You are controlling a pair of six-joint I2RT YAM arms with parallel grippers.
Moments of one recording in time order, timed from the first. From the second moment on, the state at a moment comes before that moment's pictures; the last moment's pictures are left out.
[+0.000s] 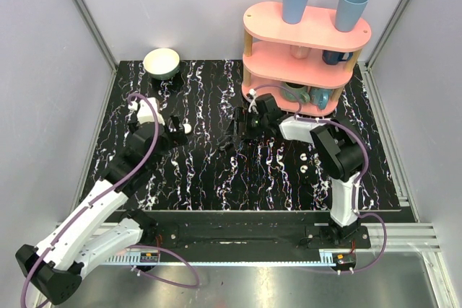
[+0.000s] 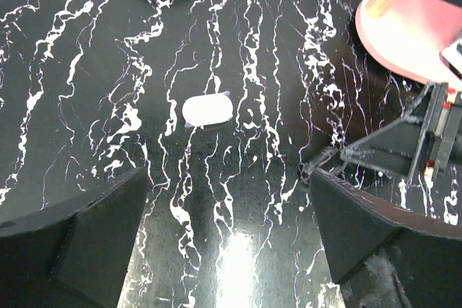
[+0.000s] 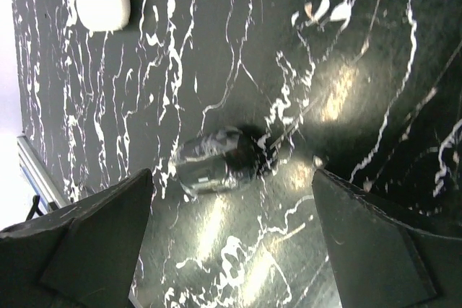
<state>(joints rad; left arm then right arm) -0.58 0.79 0.80 -0.44 -0.54 -0.43 0.55 1.98 1.16 0.11 -0.43 0.62</state>
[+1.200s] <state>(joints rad) -0.58 0.90 0.80 -0.43 -0.41 -0.48 0.59 1.99 1.04 0.37 -0.53 0.68</state>
